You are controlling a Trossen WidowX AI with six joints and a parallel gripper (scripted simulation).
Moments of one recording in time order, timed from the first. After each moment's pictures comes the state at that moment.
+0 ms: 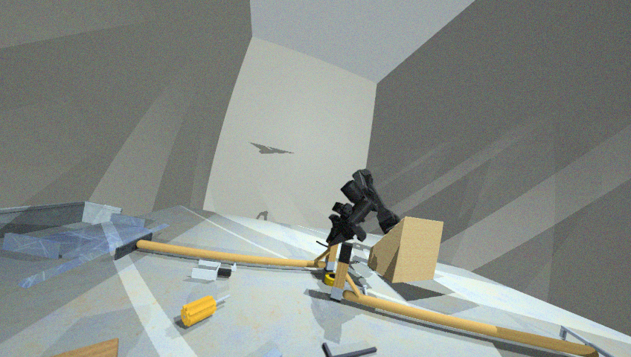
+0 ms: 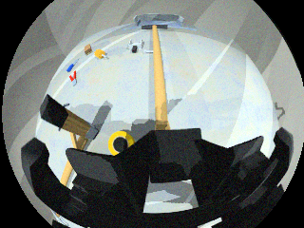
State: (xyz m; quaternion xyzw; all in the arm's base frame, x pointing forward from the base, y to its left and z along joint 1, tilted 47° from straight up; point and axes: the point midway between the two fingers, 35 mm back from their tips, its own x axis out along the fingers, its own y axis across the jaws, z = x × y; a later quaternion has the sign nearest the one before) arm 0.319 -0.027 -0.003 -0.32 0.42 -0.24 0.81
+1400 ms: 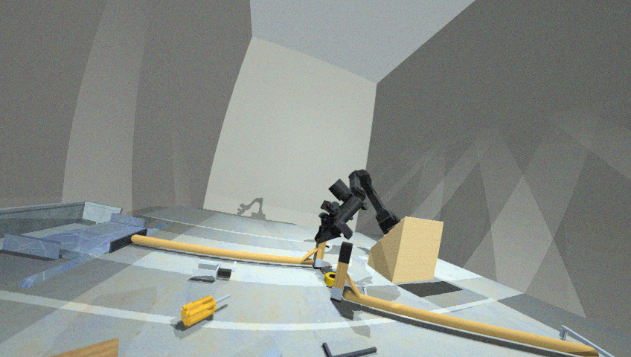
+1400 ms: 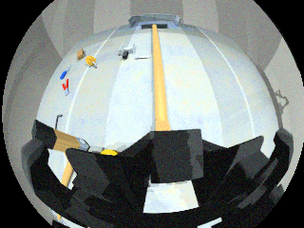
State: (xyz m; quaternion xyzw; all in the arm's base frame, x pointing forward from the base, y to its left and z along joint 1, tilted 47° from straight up) arm 0.351 -0.049 0.012 -0.32 0.42 -0.25 0.81
